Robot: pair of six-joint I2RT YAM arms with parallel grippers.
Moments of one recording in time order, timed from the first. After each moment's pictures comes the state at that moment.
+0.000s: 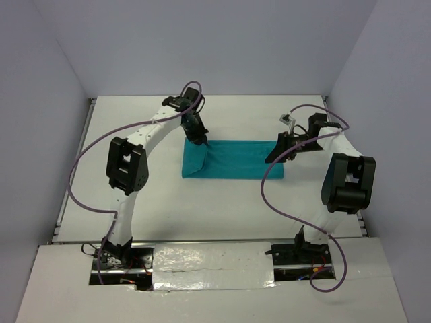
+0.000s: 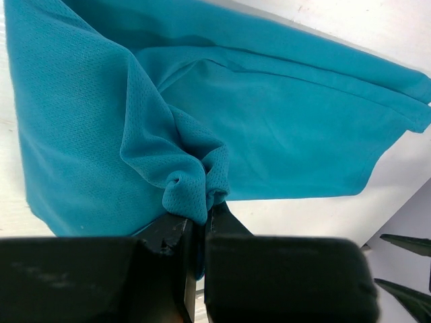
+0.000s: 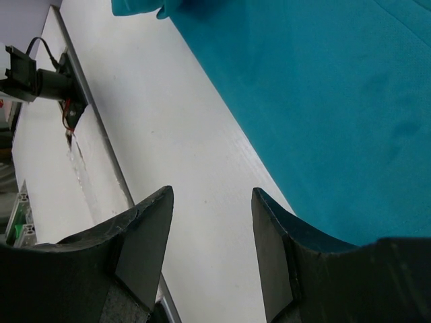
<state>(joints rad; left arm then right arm) -0.44 2.16 1.99 -0.98 0.17 -0.85 -0.16 1.72 1.23 -0.91 -1.07 -0.60</state>
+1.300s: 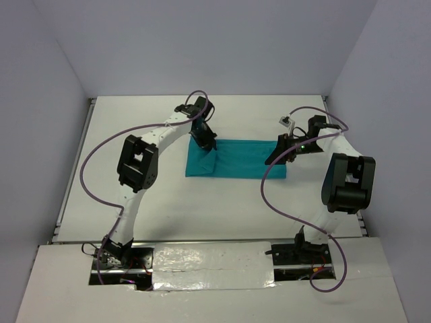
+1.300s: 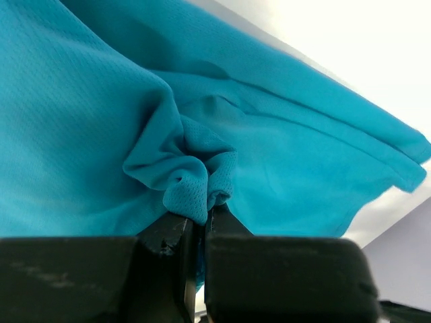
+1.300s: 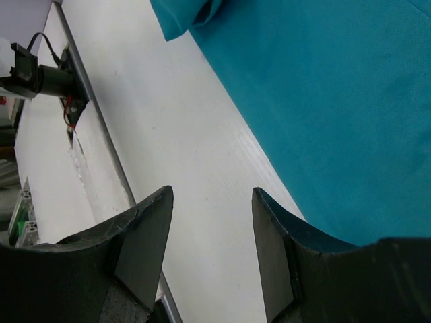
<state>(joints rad) -0.49 2.28 2.01 -0.89 0.13 -1.08 -0.17 1.72 1.20 -0.91 -1.08 -0.61</state>
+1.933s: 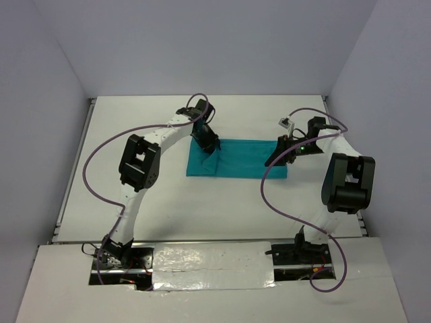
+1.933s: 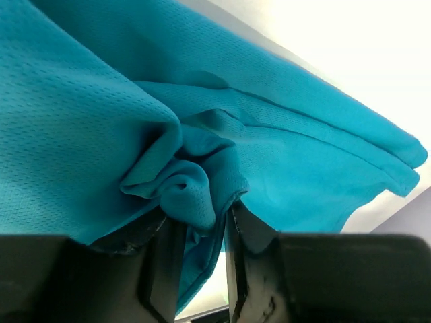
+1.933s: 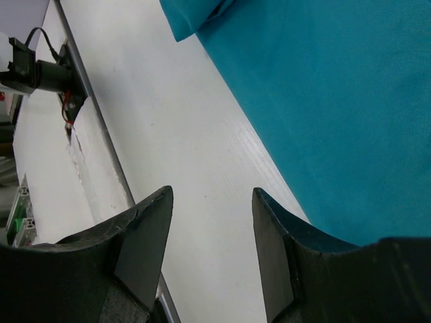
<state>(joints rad) -0.49 2.31 1.97 -0.81 0.17 -1.11 -0.17 1.72 1.19 -0.91 -1.08 -0.64</state>
